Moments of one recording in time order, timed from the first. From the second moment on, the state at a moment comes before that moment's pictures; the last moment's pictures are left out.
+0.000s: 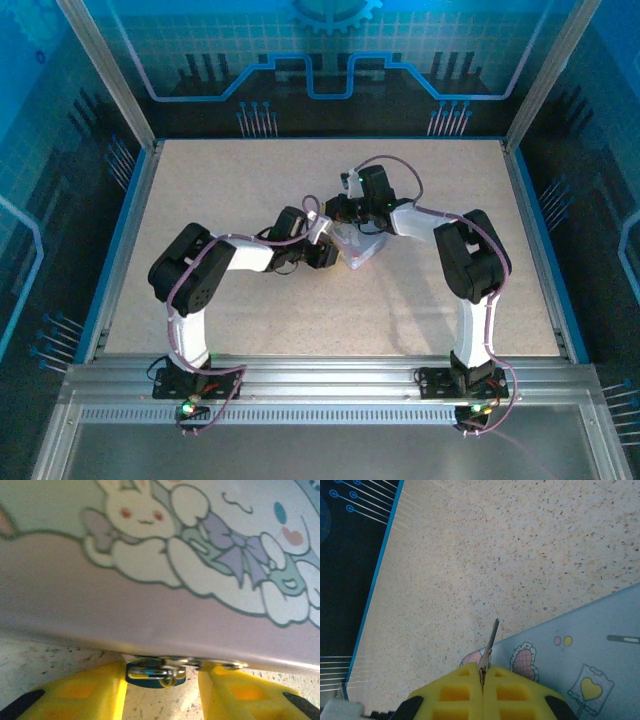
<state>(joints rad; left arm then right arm) -0.50 1.92 0.91 0.24 0.44 -0.20 0.44 1.99 1.27 0.05 -0.52 0.58</state>
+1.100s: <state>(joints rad) -0.53 1.81 0.91 0.20 0.43 -0.29 0.44 1.69 1.14 -0.03 -0.46 0.52</state>
